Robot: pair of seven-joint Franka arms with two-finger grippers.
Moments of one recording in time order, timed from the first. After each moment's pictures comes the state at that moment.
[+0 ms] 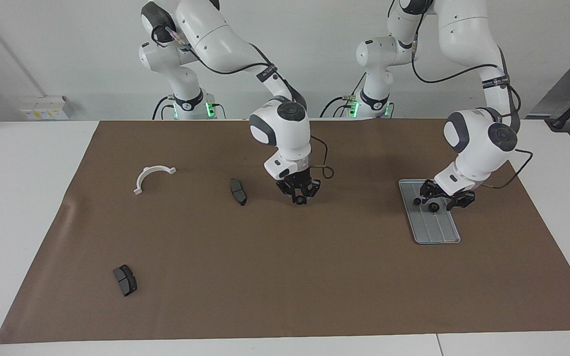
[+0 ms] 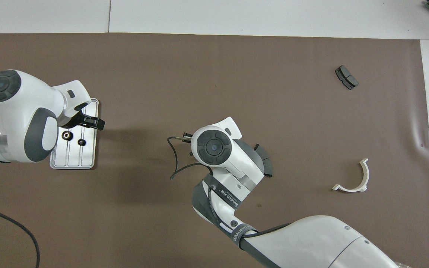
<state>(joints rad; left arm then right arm) -0.06 0.24 -0.07 -1.96 0.00 2.20 0.11 0.44 0.50 0.25 -1.77 -0.24 2.43 1.06</state>
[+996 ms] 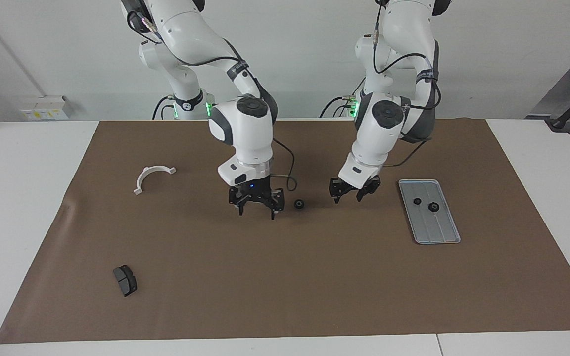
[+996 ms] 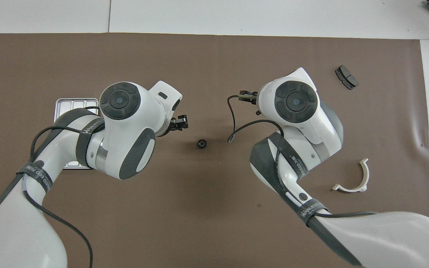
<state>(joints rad) -0.45 0.28 -0.07 -1.84 -0.06 2.20 -0.59 0.17 0.33 0.23 -1.74 -0.34 2.29 0.77</state>
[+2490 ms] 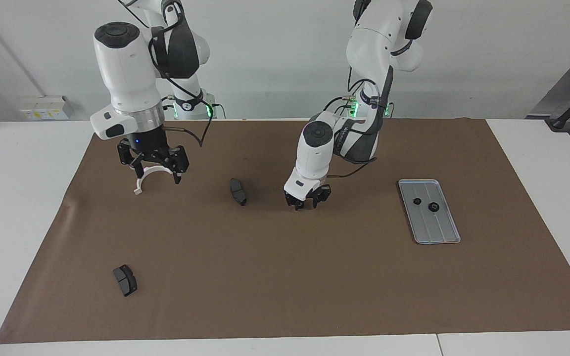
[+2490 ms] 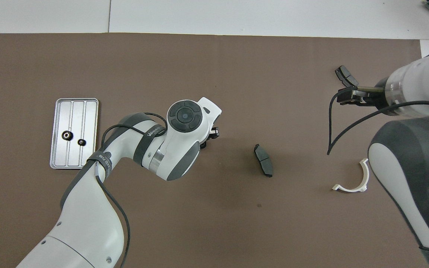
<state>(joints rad) -0.57 0.46 -0.07 -1.77 0.01 2.26 -0.69 -0.04 0.01 0.16 -1.72 -0.11 1.86 0.31</state>
